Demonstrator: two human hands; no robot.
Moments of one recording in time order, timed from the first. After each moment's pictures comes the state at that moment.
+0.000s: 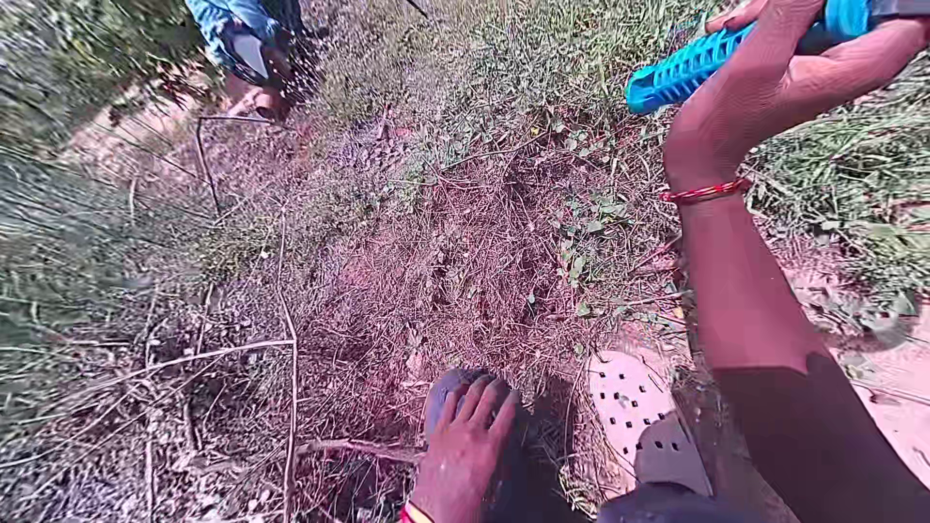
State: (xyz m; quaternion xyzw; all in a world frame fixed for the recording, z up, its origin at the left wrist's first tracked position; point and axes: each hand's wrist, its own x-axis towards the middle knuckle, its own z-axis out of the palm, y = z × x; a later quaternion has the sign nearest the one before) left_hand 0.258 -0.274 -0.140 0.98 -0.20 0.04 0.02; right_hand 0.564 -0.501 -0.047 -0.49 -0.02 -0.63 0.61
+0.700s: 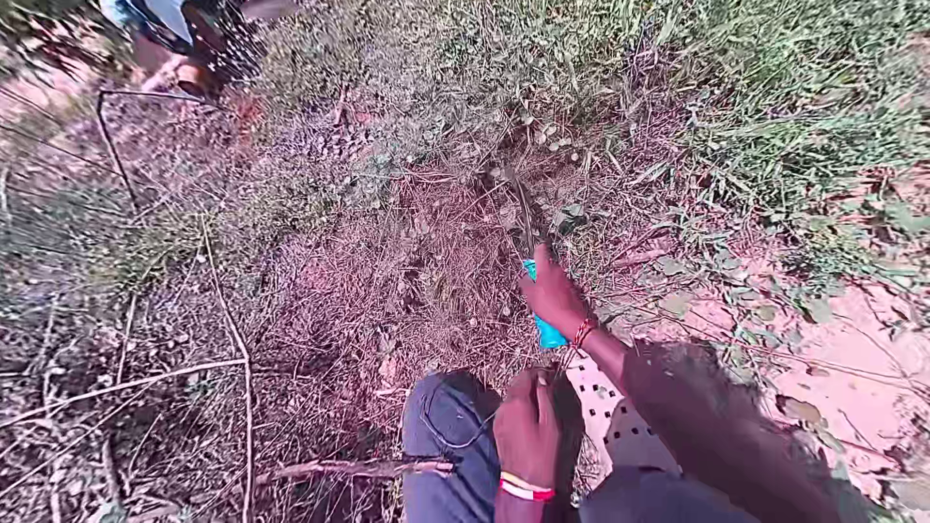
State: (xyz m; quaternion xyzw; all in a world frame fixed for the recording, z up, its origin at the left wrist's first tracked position) left_hand 0.280 -0.362 -0.198 0.90 0.19 -0.09 0.38; right_hand 0.462 -0.431 -0.179 -0.86 0.05 0.28 0.42
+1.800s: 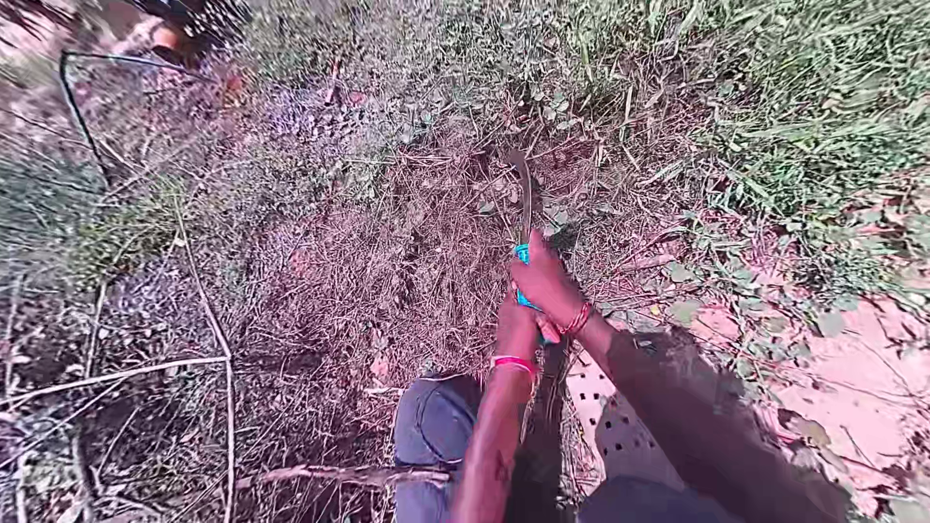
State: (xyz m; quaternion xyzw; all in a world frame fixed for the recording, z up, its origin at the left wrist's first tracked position) left_hand 0.411 -0.361 -0.156 0.63 0.35 -0.11 0.69; right_hand 0.481 -0.414 -0.158 -0.82 0.05 0.26 0.50
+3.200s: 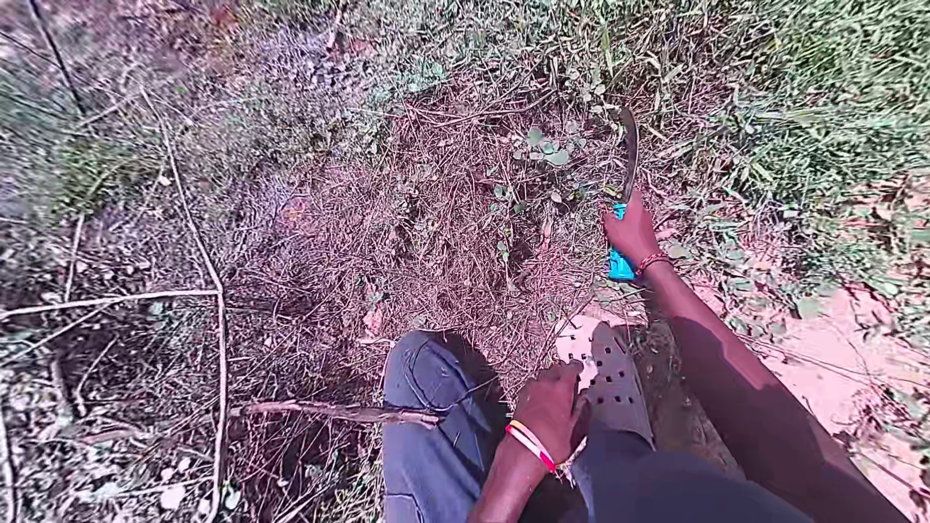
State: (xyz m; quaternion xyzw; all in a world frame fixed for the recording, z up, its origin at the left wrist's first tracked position) left_hand 0.290 -0.375 -0.202 0.82 0.00 -0.45 0.35; right_hand 0.517 -0.539 -0.271 -0.90 0.14 0.12 0.39
